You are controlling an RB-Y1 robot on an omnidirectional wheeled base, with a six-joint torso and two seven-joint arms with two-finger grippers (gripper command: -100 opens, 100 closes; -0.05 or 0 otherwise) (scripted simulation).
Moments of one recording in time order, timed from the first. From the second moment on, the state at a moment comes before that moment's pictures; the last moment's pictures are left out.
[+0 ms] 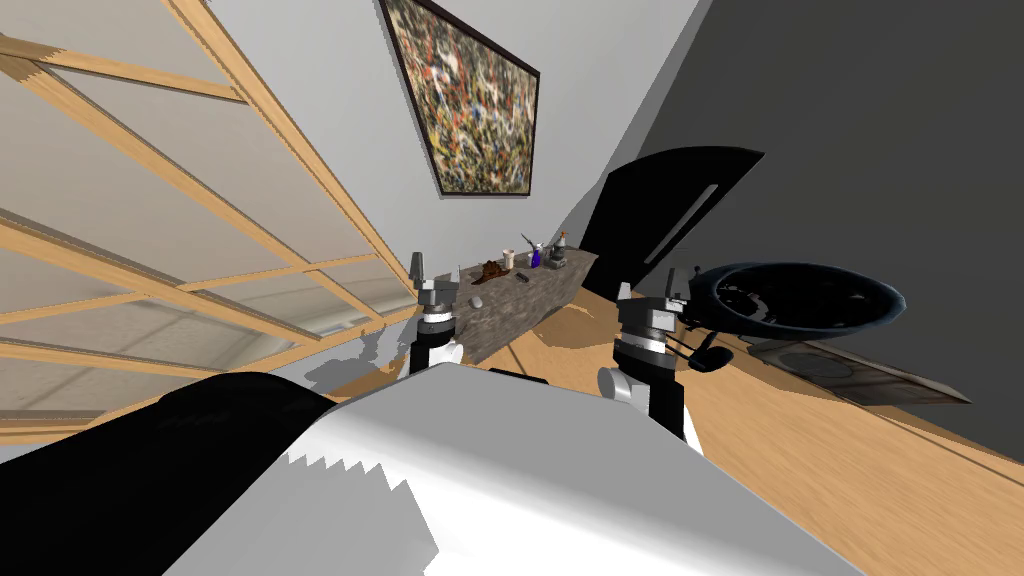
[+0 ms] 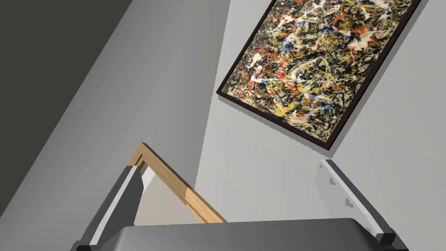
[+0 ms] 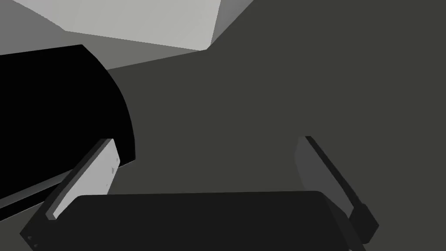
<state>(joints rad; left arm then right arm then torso) 0.50 0.01 -0.06 -2.33 0.02 -0.57 0.11 0.45 -0.02 -0.01 -2.33 -0.03 -0.37 -0.02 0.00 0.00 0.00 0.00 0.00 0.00</state>
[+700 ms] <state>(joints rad) 0.45 0.18 -0.06 -2.32 0.11 -0.50 0.12 0.45 -0.02 -0.01 -2.33 -0.03 -0.37 -0.02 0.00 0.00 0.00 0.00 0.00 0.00</state>
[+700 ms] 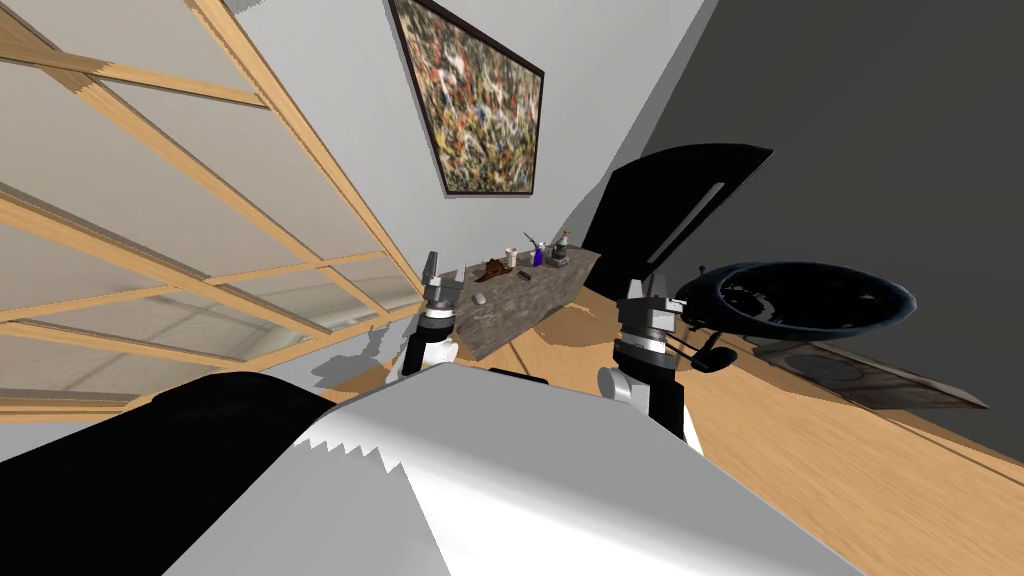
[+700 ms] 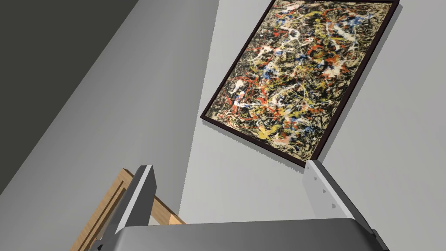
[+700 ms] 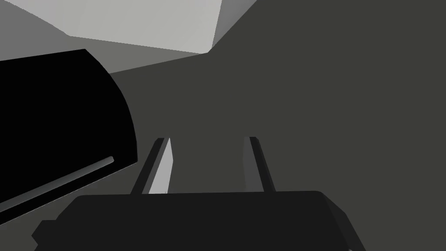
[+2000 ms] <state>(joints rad) 0.34 0.53 -0.06 -2.27 0.31 -0.31 0.13 0.45 -0.02 -0.01 -2.33 -0.03 -0.37 -0.02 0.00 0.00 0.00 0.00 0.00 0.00</state>
